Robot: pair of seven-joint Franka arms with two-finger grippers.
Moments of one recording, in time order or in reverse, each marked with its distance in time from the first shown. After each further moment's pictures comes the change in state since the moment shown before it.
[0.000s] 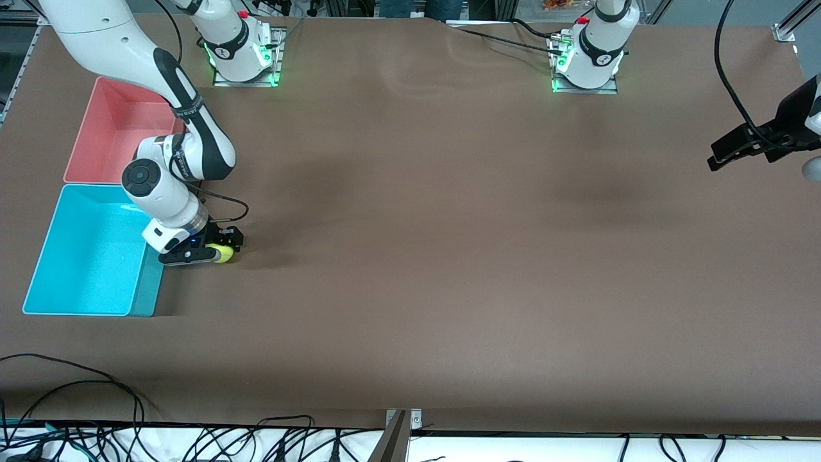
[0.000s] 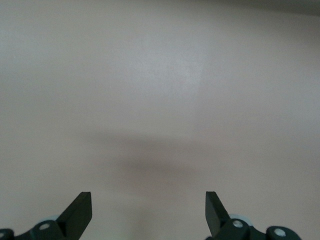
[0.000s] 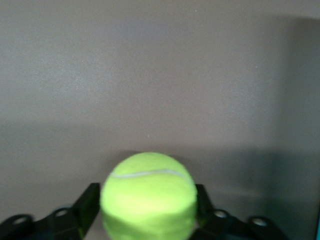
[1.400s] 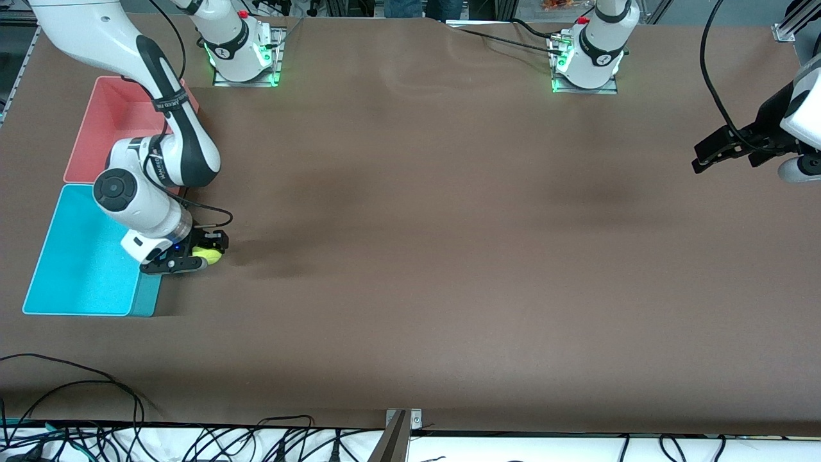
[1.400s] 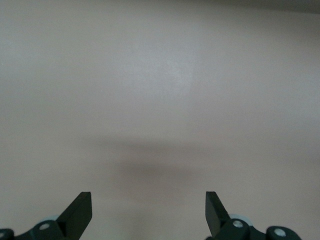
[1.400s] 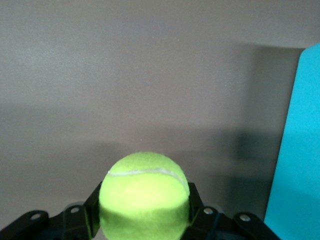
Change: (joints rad) left arm 0.072 -0.012 -0.107 -0.041 0.000 0.051 0.001; right arm 0.001 -0.042 0.000 0.162 0.000 -0.306 -0.004
